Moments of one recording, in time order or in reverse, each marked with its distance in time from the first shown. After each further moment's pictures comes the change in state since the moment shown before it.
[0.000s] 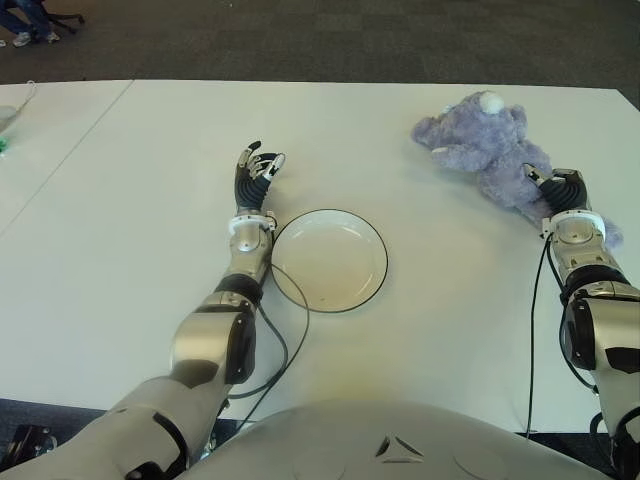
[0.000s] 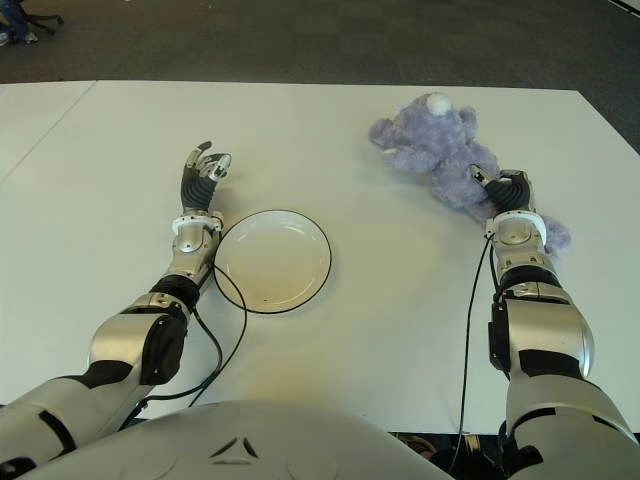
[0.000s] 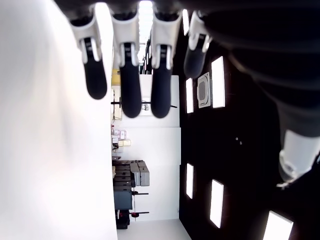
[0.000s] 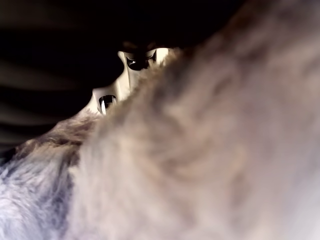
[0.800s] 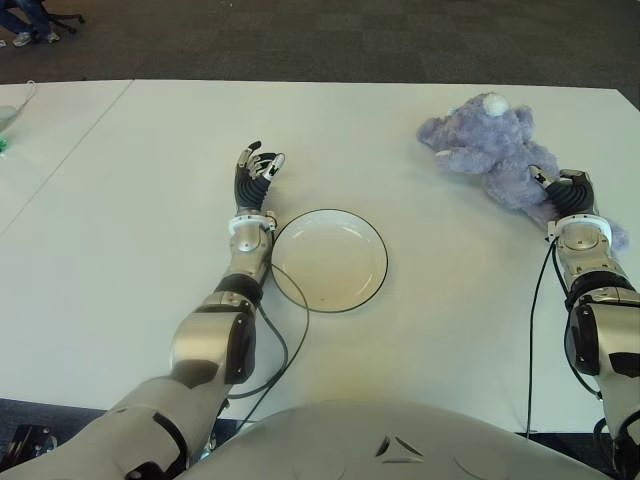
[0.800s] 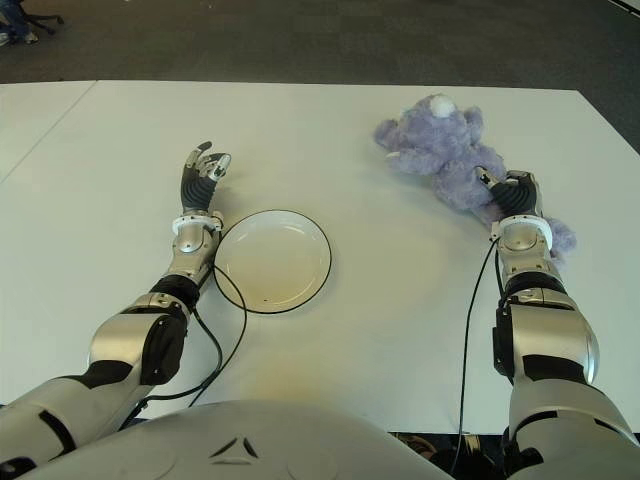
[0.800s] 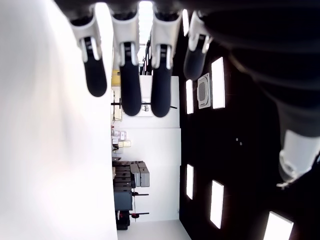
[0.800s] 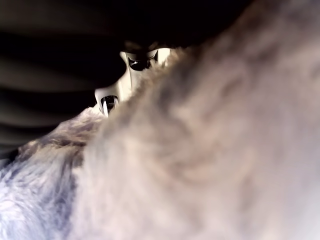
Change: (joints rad) left arm 0.000 0.000 -0.004 0.000 0.000 0.000 0.007; right arm 0.028 -0.016 -0.005 0.000 0.000 -0.068 -0.018
